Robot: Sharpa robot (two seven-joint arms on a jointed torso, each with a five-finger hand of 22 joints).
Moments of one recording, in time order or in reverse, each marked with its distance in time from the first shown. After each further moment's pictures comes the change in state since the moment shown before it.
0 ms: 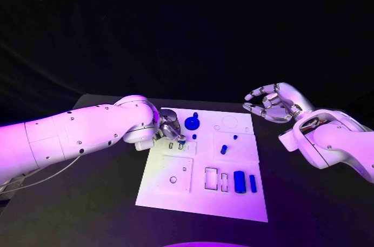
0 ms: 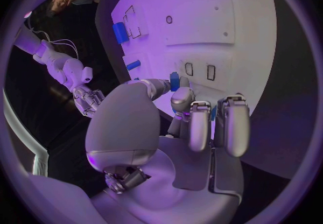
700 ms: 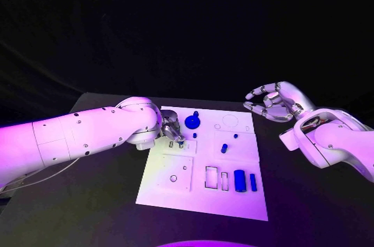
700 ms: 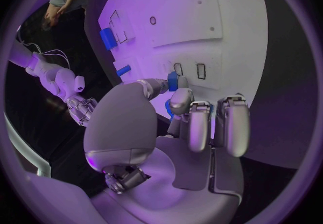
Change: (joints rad) left arm -0.011 0.020 -0.011 -0.017 -0.096 0.001 -0.020; left_hand -0.041 -0.022 -0.004 -0.004 0.075 0.030 -0.012 0.004 0.059 0.025 -0.004 0.021 0.025 0.003 -0.005 0.000 0.000 0.000 0.000 0.000 0.003 0.000; right arm 0.000 0.001 0.000 0.000 0.000 0.000 0.000; right_hand -0.004 -0.004 0.003 0.003 0.000 0.000 0.000 0.004 0.001 0.000 0.000 0.000 0.000 0.000 0.000 0.000 0.000 0.000 0.000 0.000 0.000 0.001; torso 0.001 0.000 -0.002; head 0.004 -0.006
